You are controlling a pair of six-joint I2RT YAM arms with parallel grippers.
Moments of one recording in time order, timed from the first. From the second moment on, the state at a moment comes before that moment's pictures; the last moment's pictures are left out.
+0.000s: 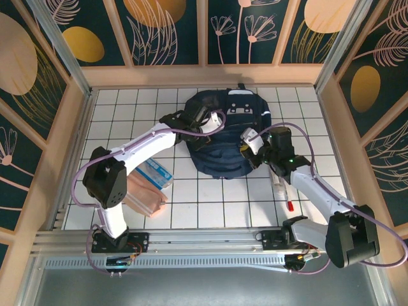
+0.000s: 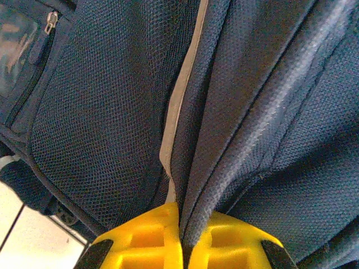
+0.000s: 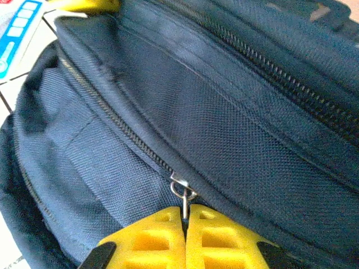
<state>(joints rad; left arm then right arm) -0.72 1.82 1.54 -0.68 -0.01 0.36 0.33 1.18 0.68 -0.17 -0.41 -0.47</state>
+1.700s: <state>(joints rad) -0.73 2.02 1.98 -0.97 0.16 0.11 0.34 1.24 0.79 -0.27 -0.51 -0.56</state>
